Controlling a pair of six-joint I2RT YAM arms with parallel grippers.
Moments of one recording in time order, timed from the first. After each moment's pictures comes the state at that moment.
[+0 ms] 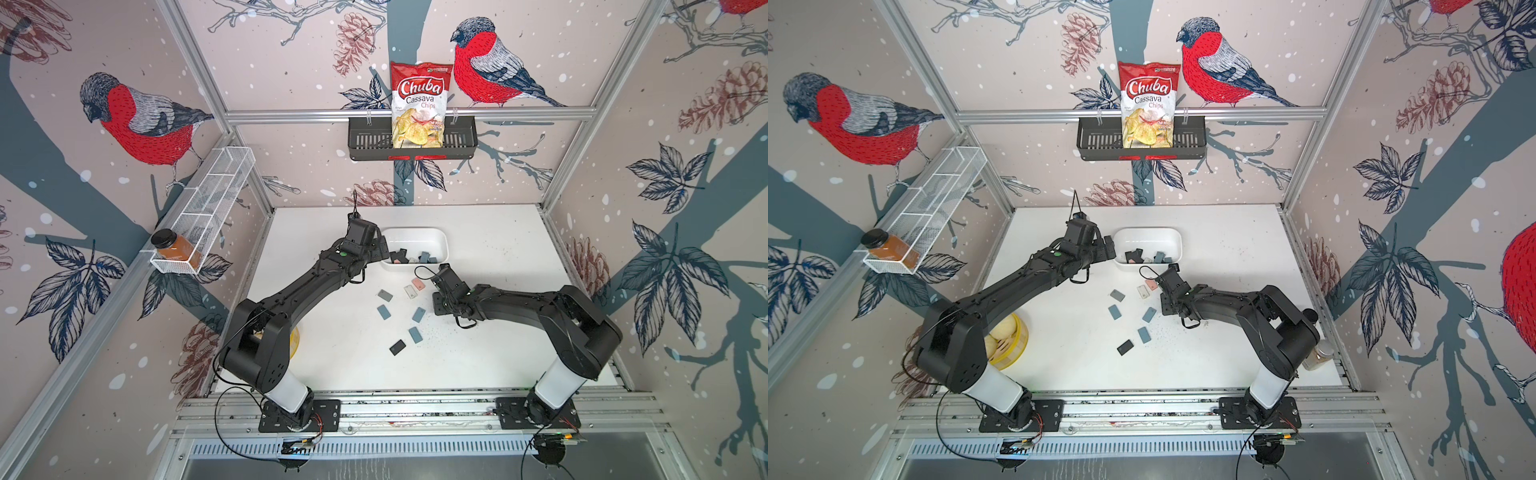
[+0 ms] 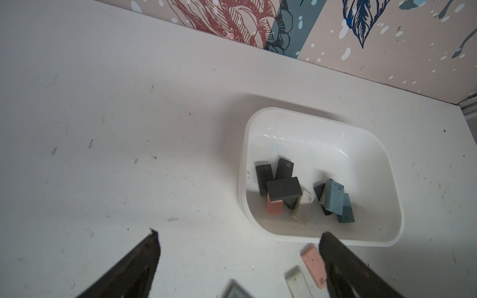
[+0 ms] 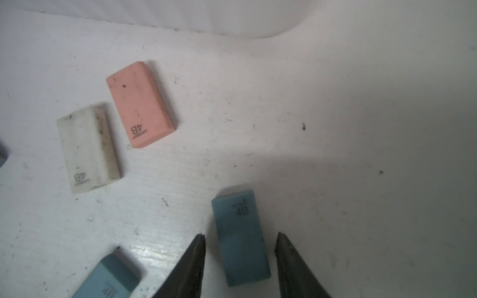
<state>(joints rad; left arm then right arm) -0.47 1.59 1.19 -0.34 -0.21 -0.54 0.77 1.70 0.85 -0.22 0.22 0.47</state>
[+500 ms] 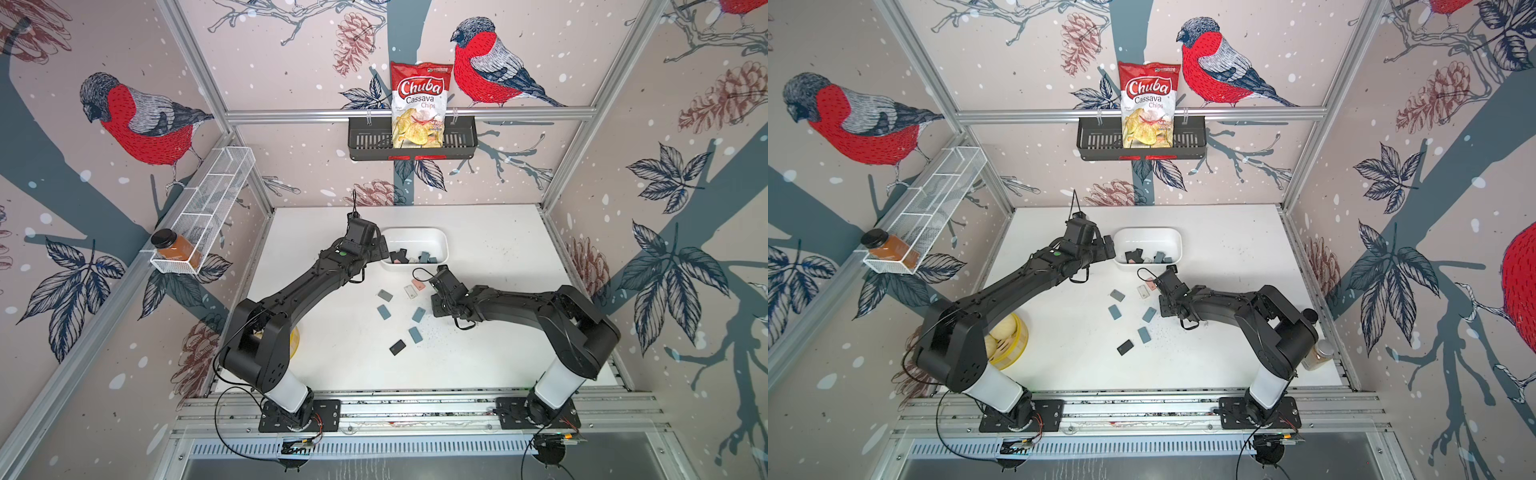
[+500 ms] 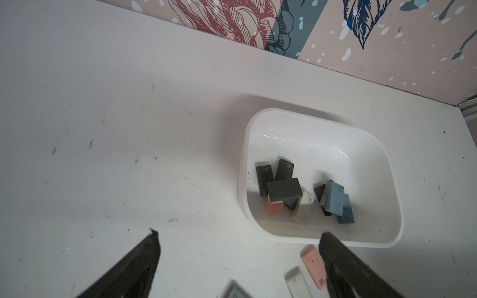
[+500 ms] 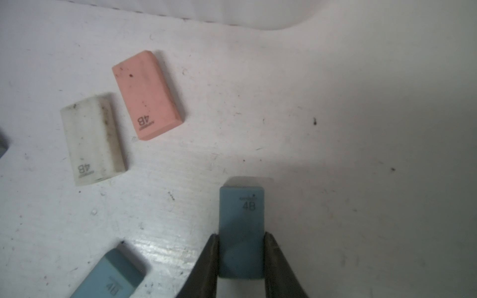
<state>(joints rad) -0.47 1.59 1.19 -0.34 -0.21 -0.55 0.78 1.70 0.85 -0.22 0.22 0.47</state>
